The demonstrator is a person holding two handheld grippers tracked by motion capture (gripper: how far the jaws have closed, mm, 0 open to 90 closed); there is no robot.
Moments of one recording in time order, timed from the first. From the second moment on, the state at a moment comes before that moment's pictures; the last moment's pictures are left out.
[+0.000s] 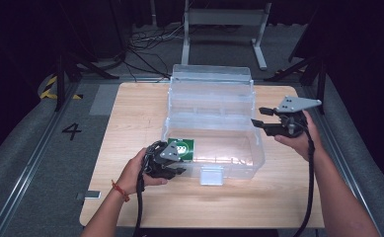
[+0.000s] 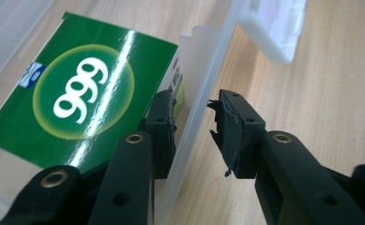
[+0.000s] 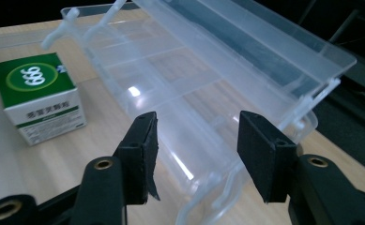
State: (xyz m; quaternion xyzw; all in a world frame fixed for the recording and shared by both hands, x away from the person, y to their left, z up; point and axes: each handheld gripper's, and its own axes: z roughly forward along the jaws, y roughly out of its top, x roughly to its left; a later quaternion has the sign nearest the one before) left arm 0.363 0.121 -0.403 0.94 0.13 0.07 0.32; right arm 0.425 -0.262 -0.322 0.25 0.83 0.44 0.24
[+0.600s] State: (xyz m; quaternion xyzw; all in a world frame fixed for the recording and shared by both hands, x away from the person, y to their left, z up) left arm 0.365 0.122 -0.403 0.93 0.14 0.07 0.32; right arm 0.495 -0.219 -0.304 0.24 0.86 0.39 0.23
